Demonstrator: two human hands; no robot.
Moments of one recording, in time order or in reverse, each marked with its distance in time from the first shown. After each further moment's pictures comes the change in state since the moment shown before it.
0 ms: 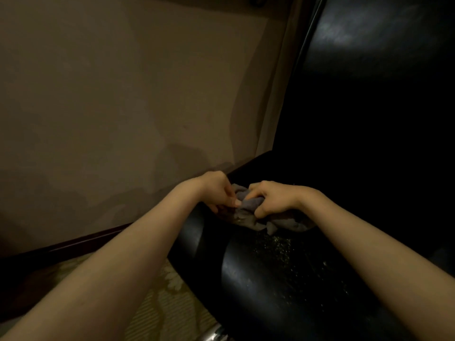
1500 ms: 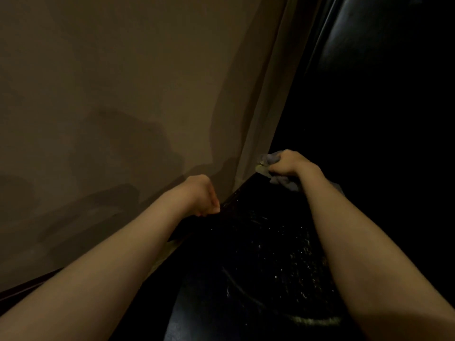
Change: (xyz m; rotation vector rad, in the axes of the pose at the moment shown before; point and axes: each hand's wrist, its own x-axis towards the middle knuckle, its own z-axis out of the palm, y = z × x) left_hand 0.164 -0.061 -0.036 0.013 0.001 0.009; right_hand 0.159 0.134 -0.085 -0.049 0.434 0.729
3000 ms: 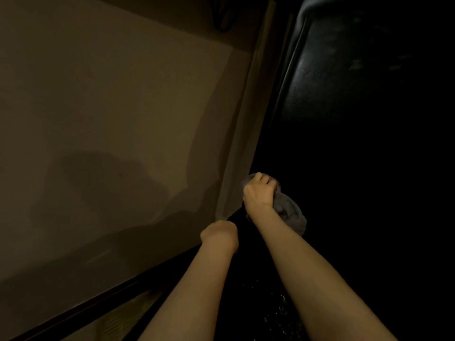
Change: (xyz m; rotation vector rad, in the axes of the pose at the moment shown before) left_hand 0.060 0.086 0.035 0.257 -0.068 -0.022; right_hand 0.010 -0.028 0.003 -0.727 0.313 0.081
